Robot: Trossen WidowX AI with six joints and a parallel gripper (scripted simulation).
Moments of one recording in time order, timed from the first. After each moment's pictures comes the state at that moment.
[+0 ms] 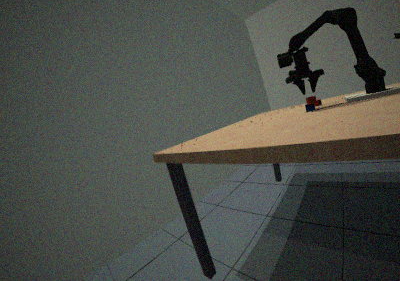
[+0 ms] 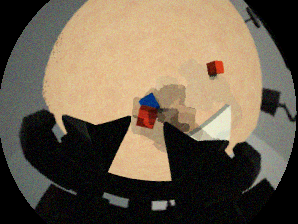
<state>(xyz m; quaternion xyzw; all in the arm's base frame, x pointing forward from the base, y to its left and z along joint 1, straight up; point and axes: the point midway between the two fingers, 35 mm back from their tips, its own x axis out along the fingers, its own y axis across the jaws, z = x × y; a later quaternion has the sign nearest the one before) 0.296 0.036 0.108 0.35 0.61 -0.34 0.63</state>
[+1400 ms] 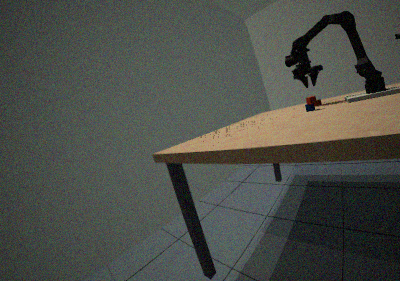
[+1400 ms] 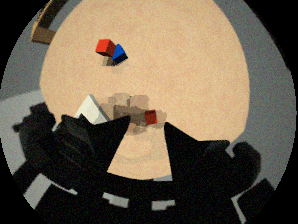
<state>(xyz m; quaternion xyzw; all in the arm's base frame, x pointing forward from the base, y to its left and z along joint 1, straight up) 0.260 -0.146 0.141 -0.23 0.66 0.21 0.68</state>
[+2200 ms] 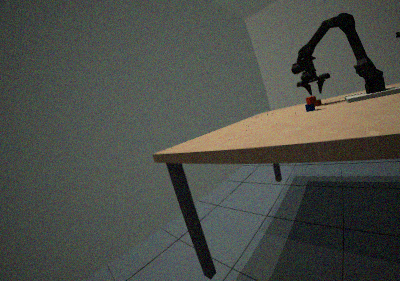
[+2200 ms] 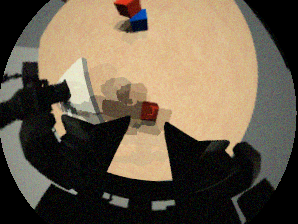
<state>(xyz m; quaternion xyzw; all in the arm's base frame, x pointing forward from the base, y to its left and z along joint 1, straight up) 0.239 -0.179 0.092 -0.35 0.62 0.33 0.63</state>
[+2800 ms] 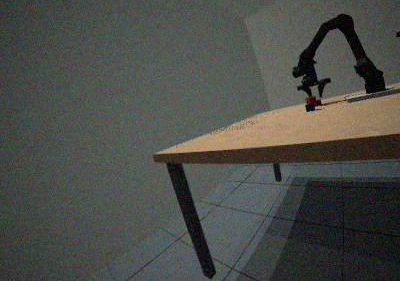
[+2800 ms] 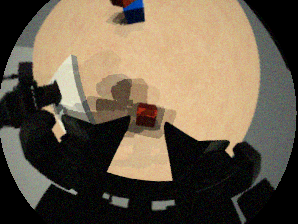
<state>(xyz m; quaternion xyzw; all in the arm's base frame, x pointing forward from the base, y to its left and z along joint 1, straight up) 0.242 -0.182 0.066 -0.35 0.61 0.32 0.63</state>
